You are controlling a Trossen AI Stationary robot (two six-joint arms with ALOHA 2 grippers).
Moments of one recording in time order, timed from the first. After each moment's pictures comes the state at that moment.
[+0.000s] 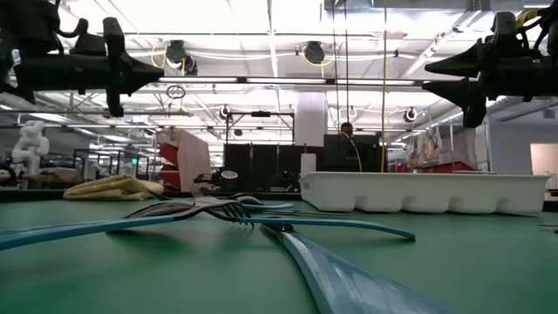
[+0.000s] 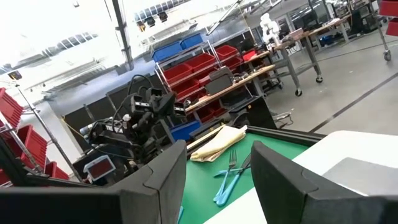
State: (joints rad) left arm 0.72 0.45 0.01 0.73 0.09 -0.56; right arm -0.28 0.02 0.01 0.18 0.11 0.49
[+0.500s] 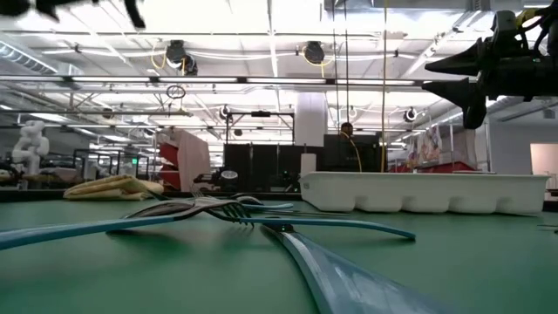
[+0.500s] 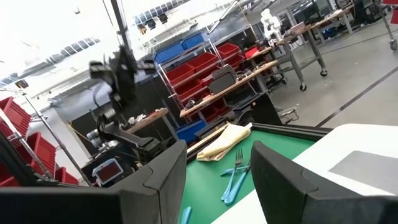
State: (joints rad) left arm 0.56 0.55 0.57 0.48 0.26 -0.55; right arm -0.28 0.02 0.01 0.18 0.10 0.54
